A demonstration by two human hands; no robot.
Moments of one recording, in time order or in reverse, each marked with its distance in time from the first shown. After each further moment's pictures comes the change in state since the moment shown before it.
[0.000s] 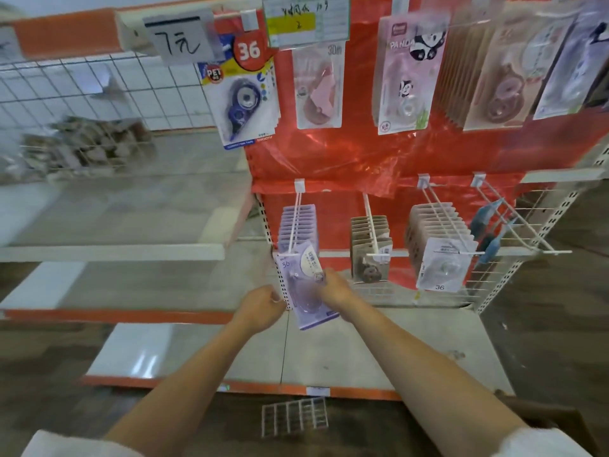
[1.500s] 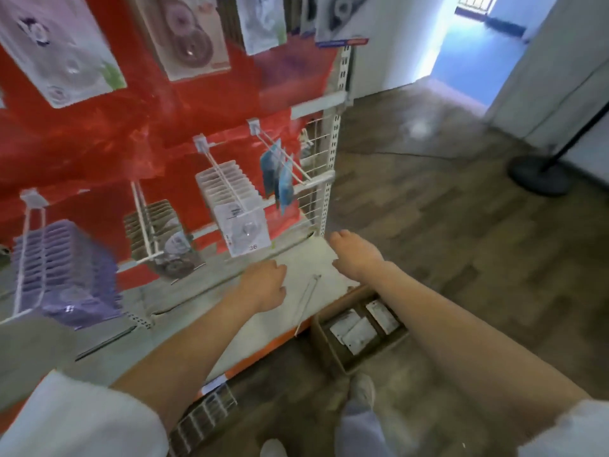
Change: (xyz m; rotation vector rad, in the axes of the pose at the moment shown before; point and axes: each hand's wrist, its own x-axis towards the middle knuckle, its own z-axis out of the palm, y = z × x) left_hand 0.005 0.258 0.186 0.707 -0.322 0.874; right_hand -0.126 0.191 -0.271 -0.759 0.258 0.270
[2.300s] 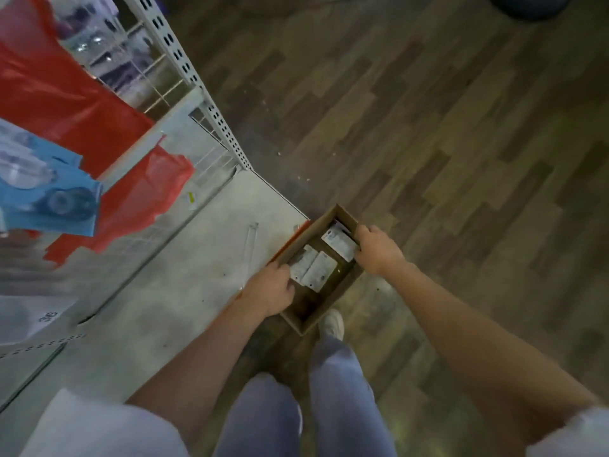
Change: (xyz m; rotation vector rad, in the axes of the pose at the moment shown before) left_hand 0.234 0.190 0.101 -0.219 -0.391 0.113; right_hand 0.064 0.306 0.144 0.417 -0.262 0.499
